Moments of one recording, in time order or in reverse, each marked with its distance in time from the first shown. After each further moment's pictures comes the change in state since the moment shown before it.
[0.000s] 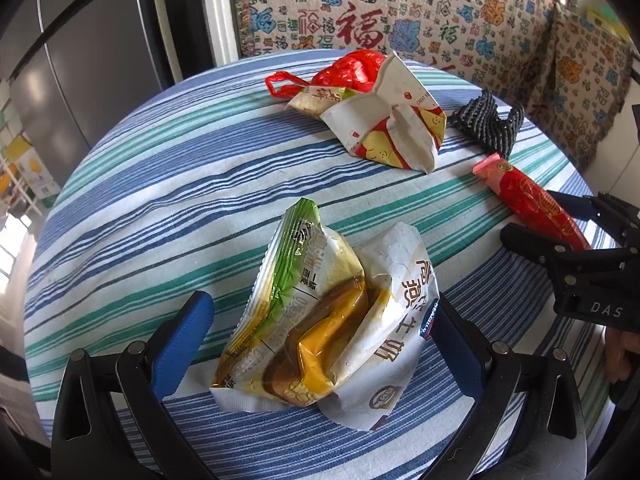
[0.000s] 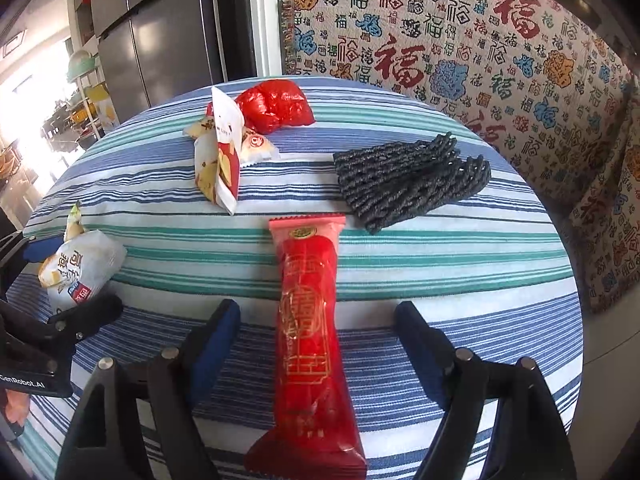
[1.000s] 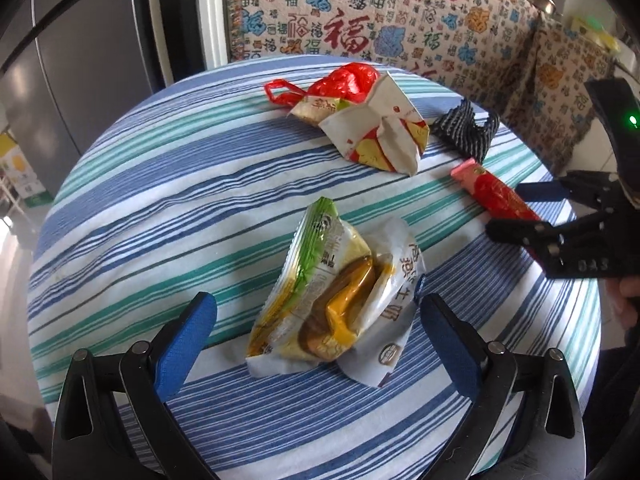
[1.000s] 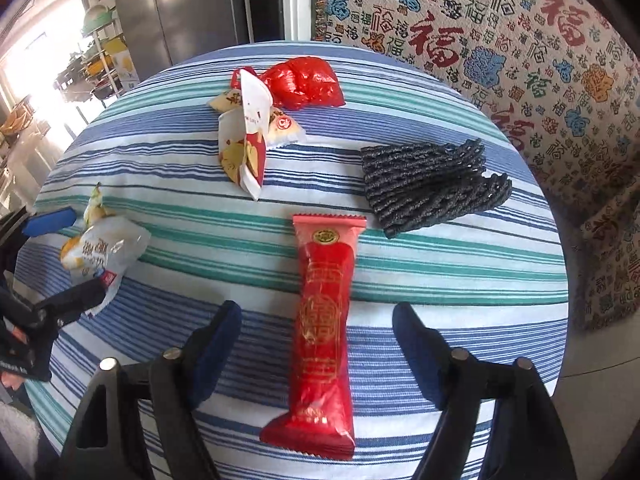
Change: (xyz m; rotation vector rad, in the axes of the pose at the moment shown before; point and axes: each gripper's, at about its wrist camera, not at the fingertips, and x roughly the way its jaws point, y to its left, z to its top) left arm -0.027 0.017 -0.006 0.005 0.013 -0.094; right arm -0.003 0.006 0.030 -0.097 0.202 0.052
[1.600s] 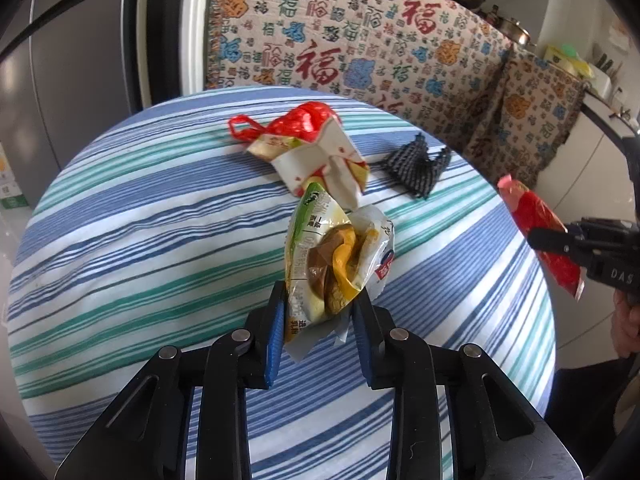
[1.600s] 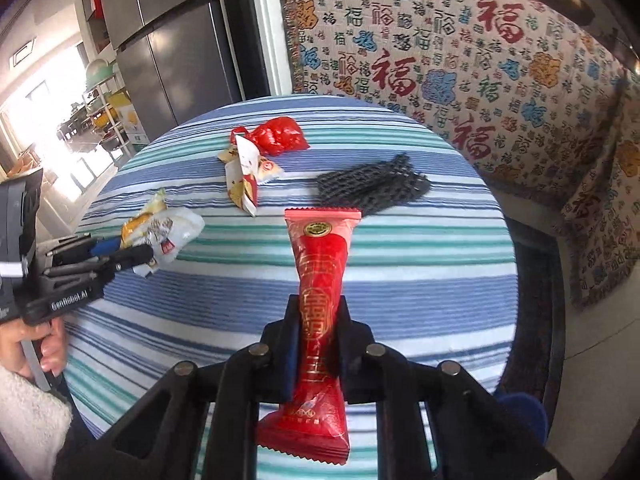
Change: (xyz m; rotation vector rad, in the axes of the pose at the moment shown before) left arm -0.020 -0.017 0.008 -0.030 -0.103 -0.136; right arm -0.090 -0.027 -0.053 0.097 -0.178 0.024
